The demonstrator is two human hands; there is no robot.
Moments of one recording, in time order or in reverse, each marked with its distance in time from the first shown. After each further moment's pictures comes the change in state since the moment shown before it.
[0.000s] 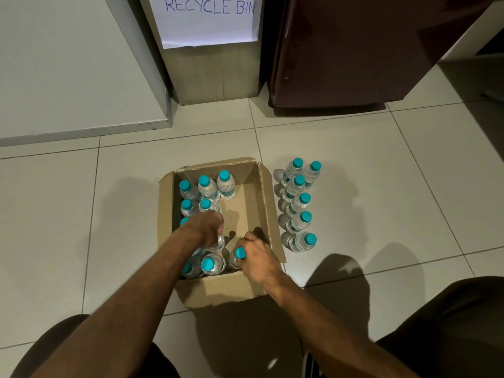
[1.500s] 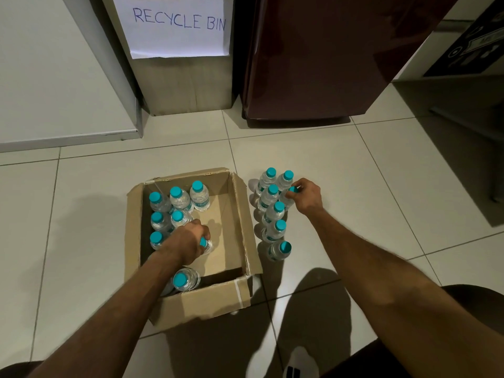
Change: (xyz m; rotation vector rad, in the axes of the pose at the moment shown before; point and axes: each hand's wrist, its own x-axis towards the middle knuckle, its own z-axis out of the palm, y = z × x) left_hand 0.017 0.003 0.025 -0.083 0.152 0.107; right_hand 0.104 0.163 -0.148 0.299 0.471 0.456
